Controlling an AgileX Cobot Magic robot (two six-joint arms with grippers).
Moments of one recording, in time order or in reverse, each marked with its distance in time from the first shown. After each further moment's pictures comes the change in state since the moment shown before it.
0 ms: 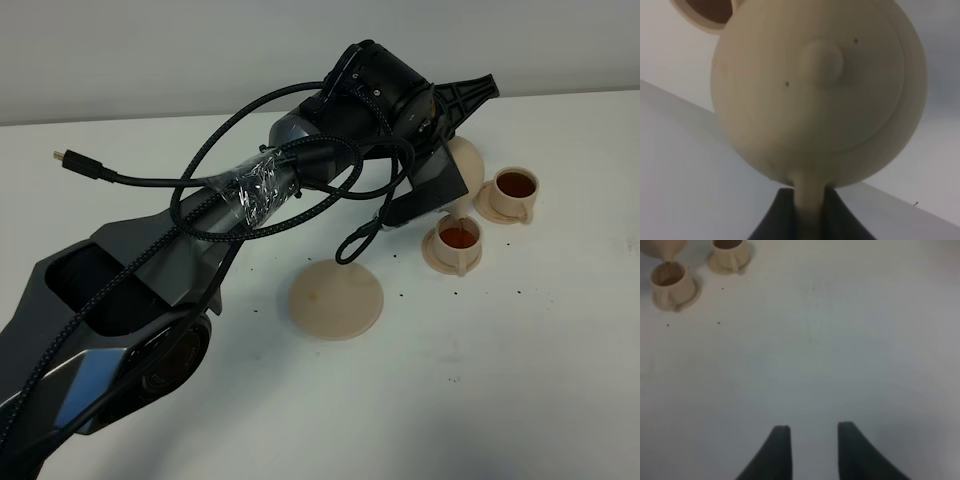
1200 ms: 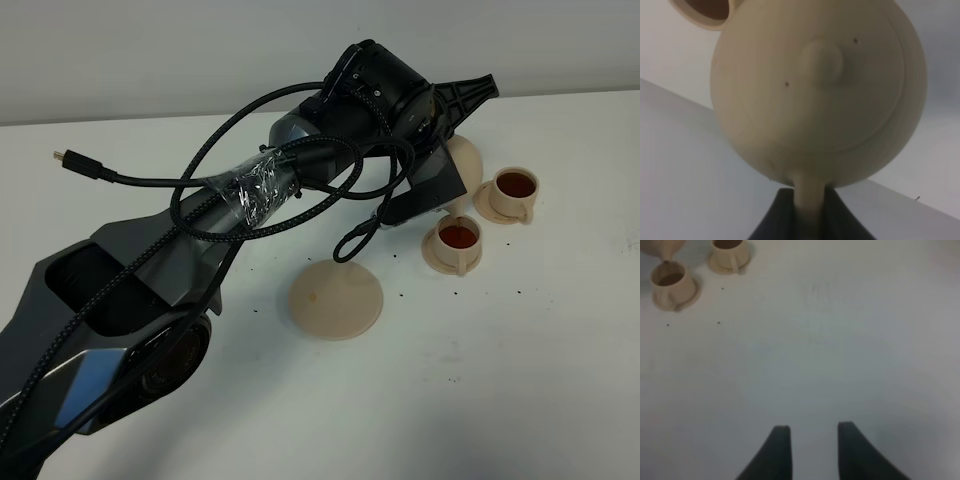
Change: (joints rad) left arm 0.000 0.000 0.000 0.013 -0.003 0.005; right arm 0.000 0.000 0.000 0.000 0.000 0.000
